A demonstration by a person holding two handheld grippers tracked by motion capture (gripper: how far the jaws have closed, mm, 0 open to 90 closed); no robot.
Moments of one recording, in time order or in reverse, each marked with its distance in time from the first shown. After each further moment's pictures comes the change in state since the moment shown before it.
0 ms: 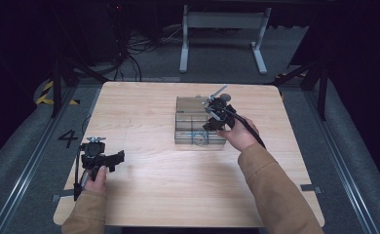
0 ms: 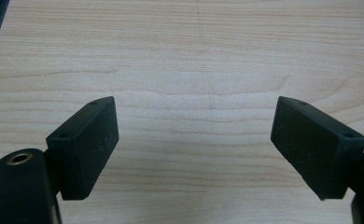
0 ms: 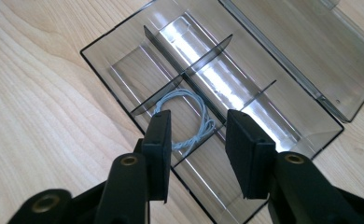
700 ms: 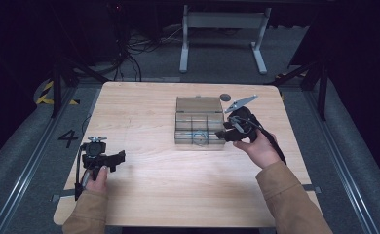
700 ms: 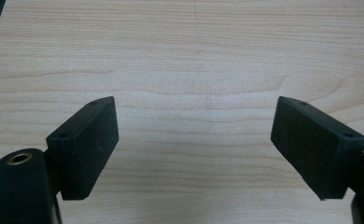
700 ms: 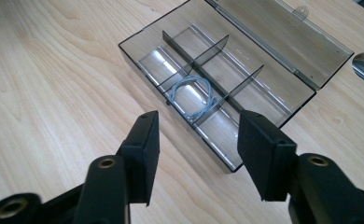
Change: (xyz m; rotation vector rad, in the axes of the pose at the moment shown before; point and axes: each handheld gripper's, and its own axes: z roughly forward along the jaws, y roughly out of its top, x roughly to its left) left arm -0.003 0.000 0.001 0.001 0.002 0.008; right arm 0.013 -0.056 -0.056 -0.176 0.003 0.020
